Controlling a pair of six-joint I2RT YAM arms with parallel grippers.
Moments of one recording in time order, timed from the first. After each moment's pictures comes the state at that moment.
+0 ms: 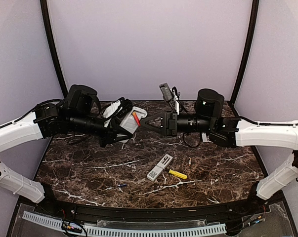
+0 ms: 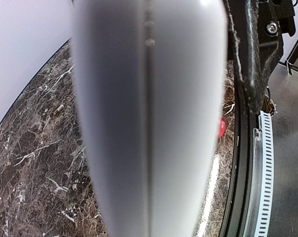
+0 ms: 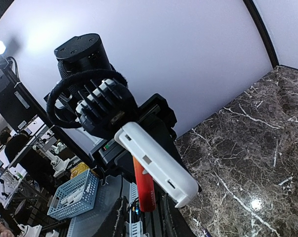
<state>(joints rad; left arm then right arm) -0.89 1.23 1.16 -0.52 0.28 0.19 0.97 1.41 1.01 0.39 -0.58 0.61</state>
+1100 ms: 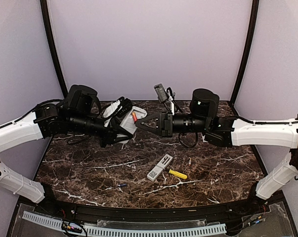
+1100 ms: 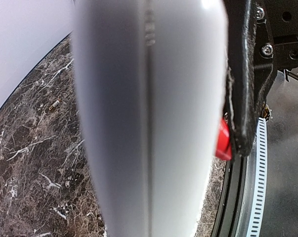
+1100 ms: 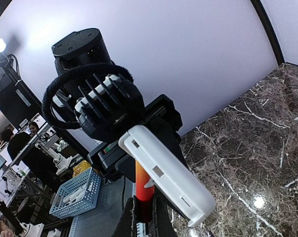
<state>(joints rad) -0.89 1.23 1.15 -0.52 0.30 0.14 0.99 1.47 1.05 0.39 -0.59 0.61</state>
